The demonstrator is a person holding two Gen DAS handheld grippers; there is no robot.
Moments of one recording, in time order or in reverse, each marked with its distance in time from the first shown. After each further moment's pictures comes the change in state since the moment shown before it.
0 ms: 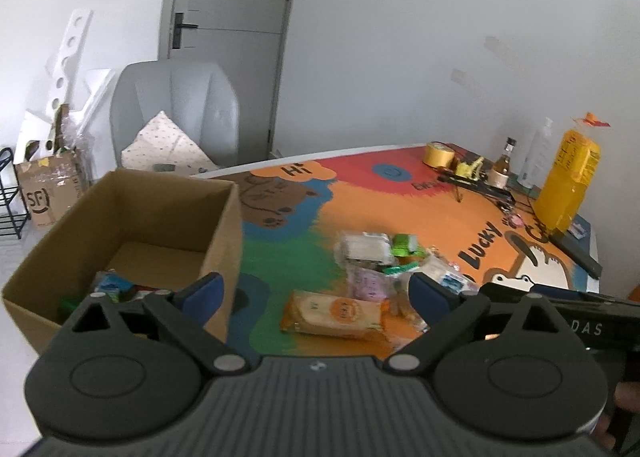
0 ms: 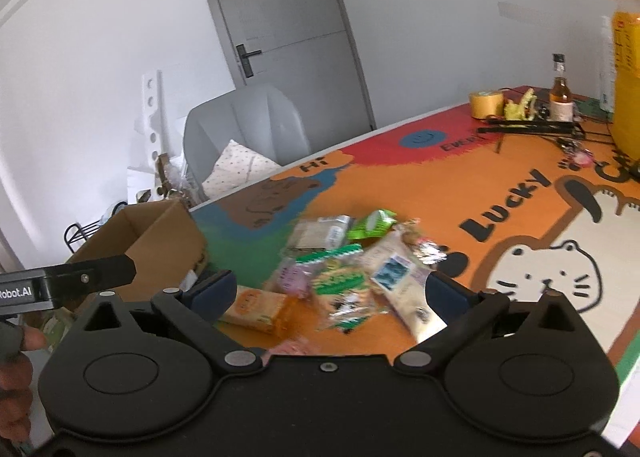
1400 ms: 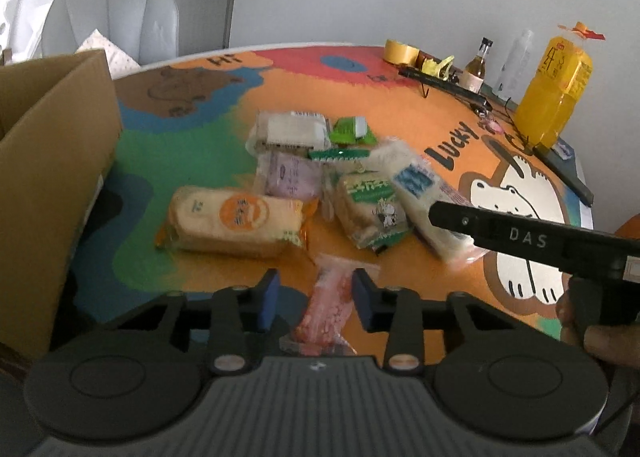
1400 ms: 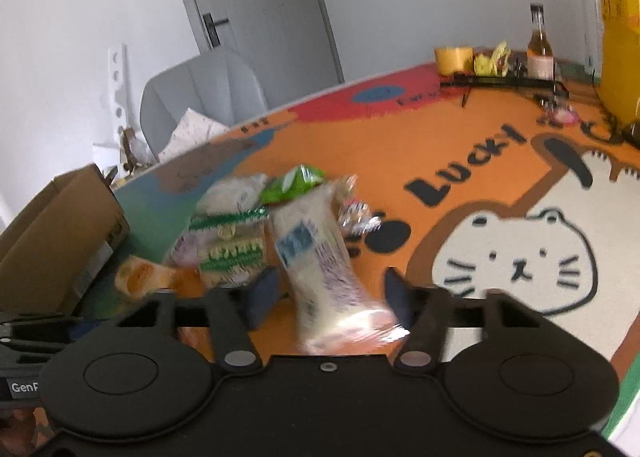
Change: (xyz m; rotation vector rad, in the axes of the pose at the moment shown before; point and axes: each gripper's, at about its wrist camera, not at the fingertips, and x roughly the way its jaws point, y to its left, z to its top) left arm 0.092 -0.048 -0.053 0.018 0.259 -0.113; right arm 0.061 -0.055 -0.019 0.014 0.117 -0.043
